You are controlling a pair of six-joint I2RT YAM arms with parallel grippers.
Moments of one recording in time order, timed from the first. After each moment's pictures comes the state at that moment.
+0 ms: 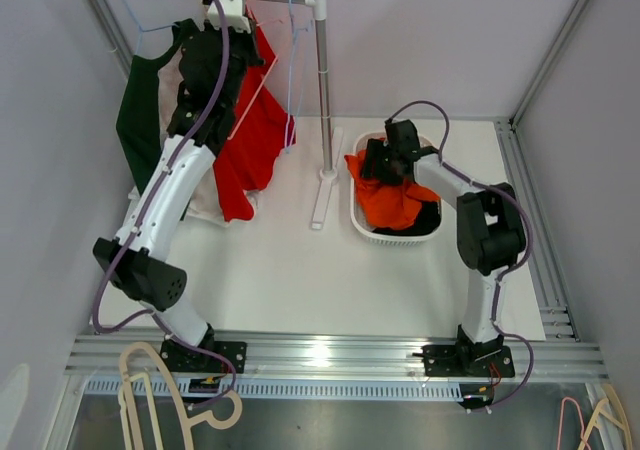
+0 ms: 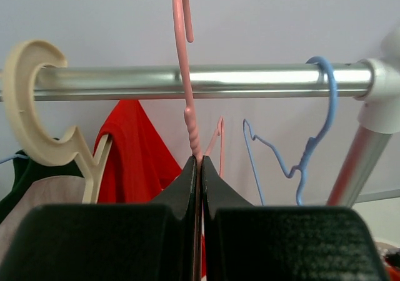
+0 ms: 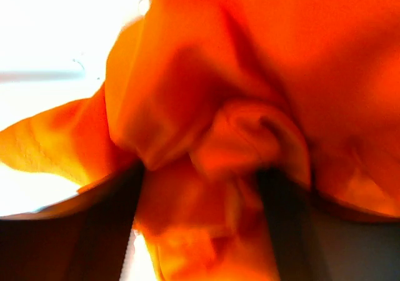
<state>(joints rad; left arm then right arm) -0.36 1.65 1.92 -0.03 -0.19 0.06 0.35 2.02 1.52 -0.32 -0.09 0.46</state>
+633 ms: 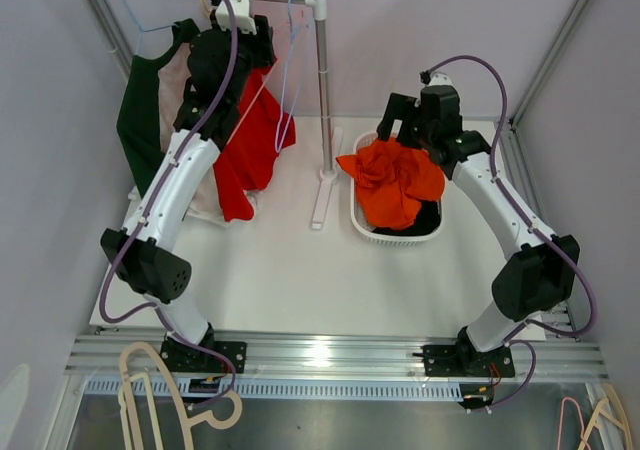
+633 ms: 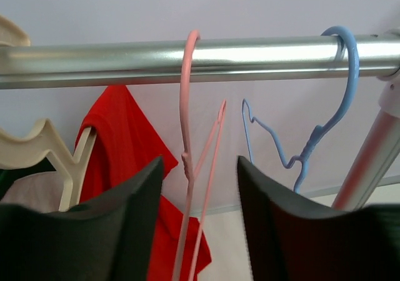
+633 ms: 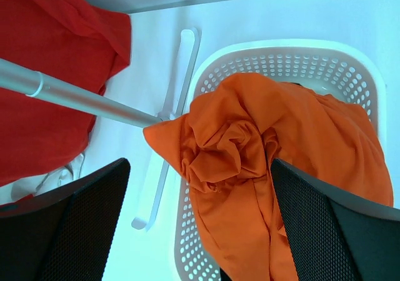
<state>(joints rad) -0.35 1.72 1.95 -0.05 -0.15 0.05 0.34 1.63 1.58 -0.44 0.07 0.40</state>
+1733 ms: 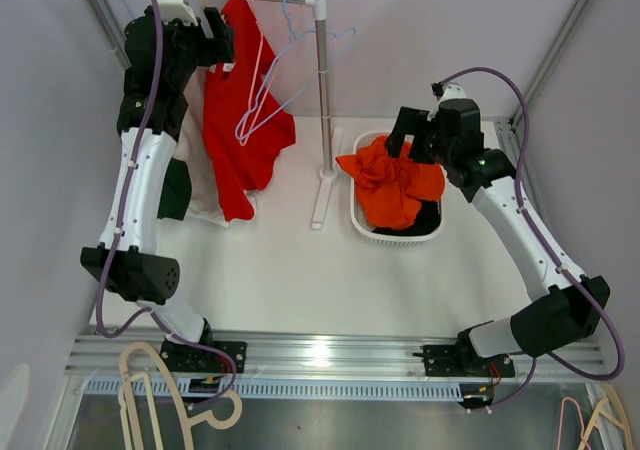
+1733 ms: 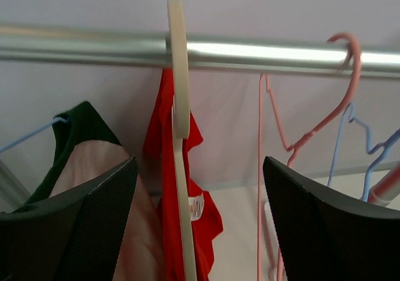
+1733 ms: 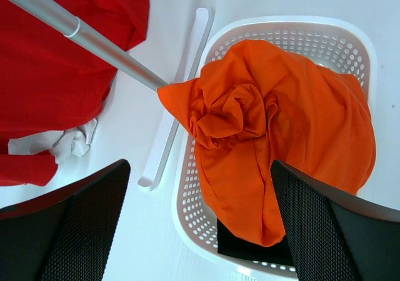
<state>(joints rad) -0.10 1.67 2.07 -0.29 0.08 -0.08 0.35 1.41 1.46 -0.52 0.01 0.37</state>
